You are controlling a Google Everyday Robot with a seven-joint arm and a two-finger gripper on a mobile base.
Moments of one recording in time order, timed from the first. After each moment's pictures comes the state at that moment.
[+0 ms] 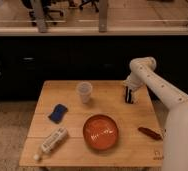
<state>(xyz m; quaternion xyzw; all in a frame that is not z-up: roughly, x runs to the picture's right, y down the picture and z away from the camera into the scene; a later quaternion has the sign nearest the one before) 0.248 0.023 0.913 -0.26 -0.10 -0.22 0.93</state>
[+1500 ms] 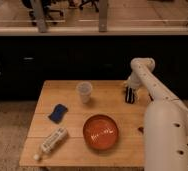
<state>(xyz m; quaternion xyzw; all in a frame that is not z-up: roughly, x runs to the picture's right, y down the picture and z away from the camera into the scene) 0.274 0.027 0.969 -0.28 -0.14 -0.30 0.90</state>
